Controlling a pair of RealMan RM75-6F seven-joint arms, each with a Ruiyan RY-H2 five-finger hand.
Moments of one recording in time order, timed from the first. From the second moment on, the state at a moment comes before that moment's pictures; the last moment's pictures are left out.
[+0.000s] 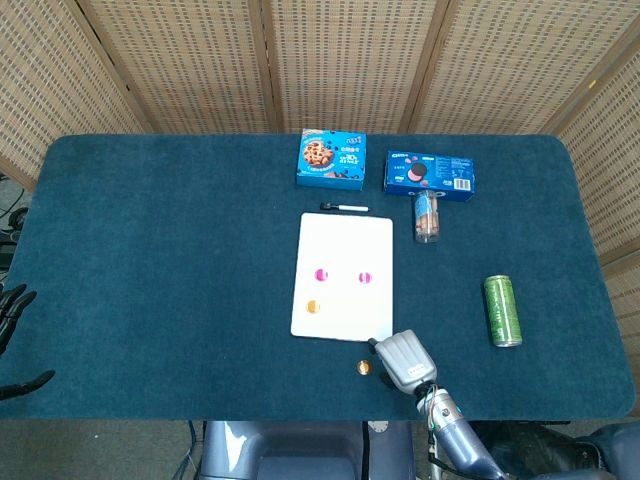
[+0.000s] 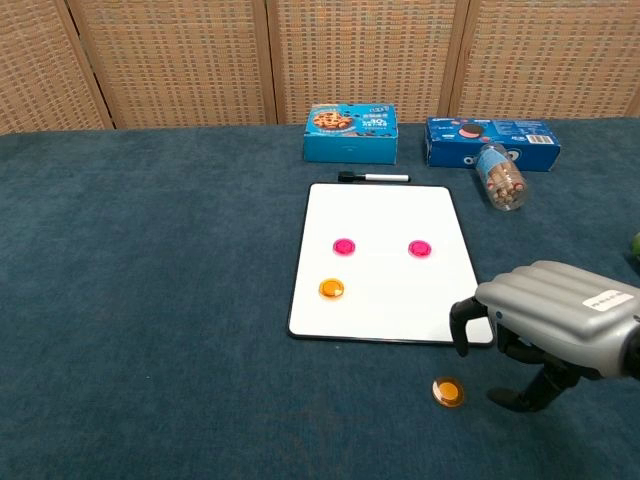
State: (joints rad) left arm -0.04 -0.96 0.05 -1.59 1.66 1.55 -0.23; right arm 0.59 -1.58 -0.10 -1.80 -1.09 1.22 -0.74
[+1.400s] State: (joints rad) left arm -0.04 -0.96 0.05 -1.59 1.66 1.56 -0.25; right arm 0.54 -1.70 -0.06 -1.69 -1.11 1.16 -0.82
